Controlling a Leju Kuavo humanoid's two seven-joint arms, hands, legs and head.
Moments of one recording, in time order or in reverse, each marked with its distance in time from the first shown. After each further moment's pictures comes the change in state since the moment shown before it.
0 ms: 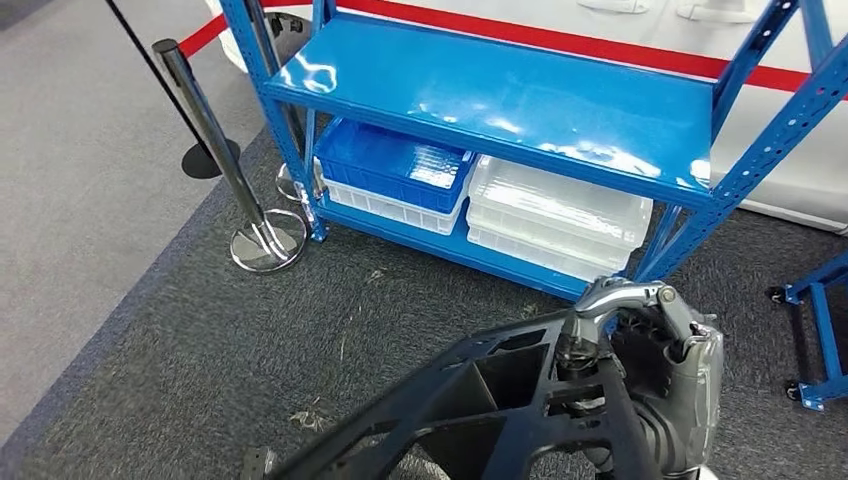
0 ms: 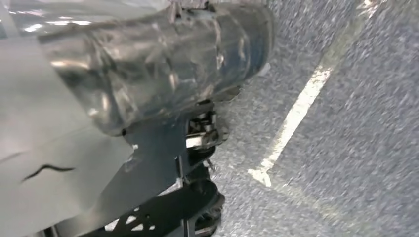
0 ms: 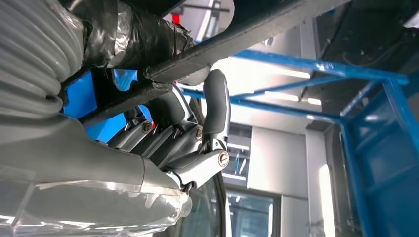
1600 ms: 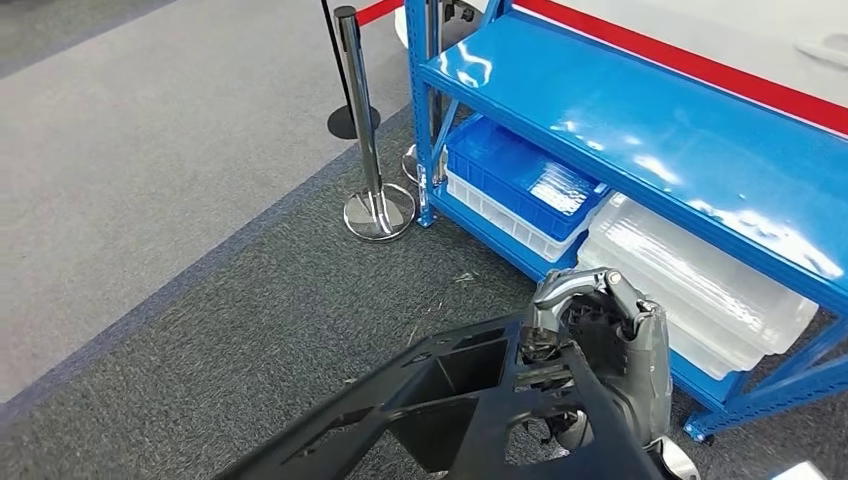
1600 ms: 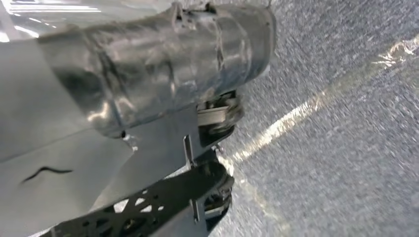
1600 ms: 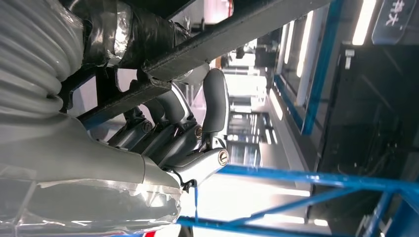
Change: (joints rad) left arm 0.000 -0.002 -0.001 0.001 -0.040 -0.016 0.006; right arm 0.017 -0.003 0.000 -0.011 -0.132 -0.002 -0.049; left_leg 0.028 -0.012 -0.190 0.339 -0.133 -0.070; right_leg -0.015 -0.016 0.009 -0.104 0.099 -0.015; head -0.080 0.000
